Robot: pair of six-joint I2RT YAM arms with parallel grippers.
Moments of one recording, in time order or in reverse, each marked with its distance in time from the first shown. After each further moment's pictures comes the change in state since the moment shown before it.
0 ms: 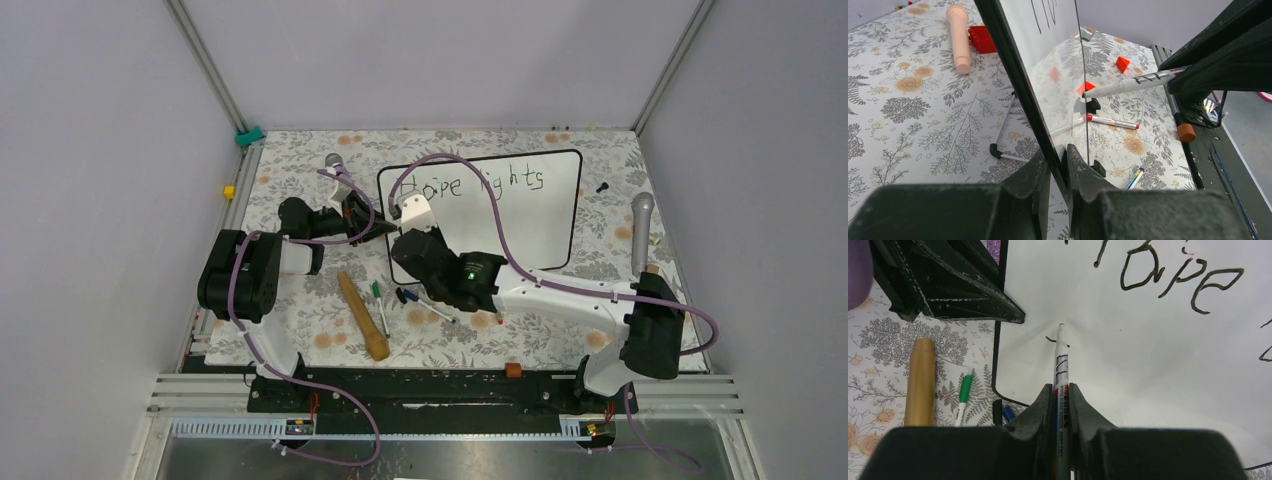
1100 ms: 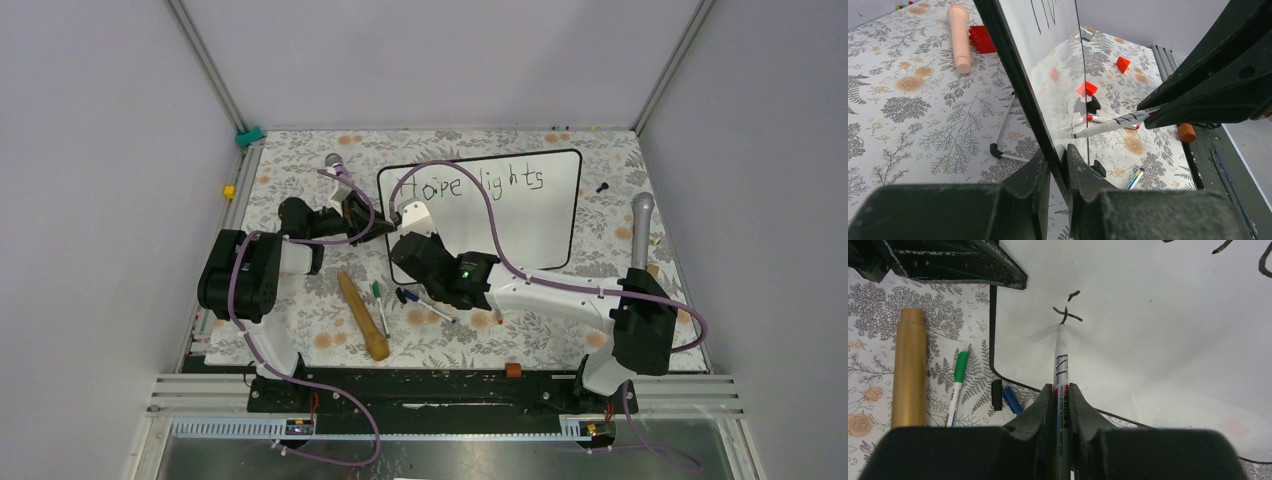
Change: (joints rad) left arm 0.000 0.000 0.000 -0.001 0.000 0.000; right arm -0.032 0.045 -0.028 -0.035 -0.092 0.055
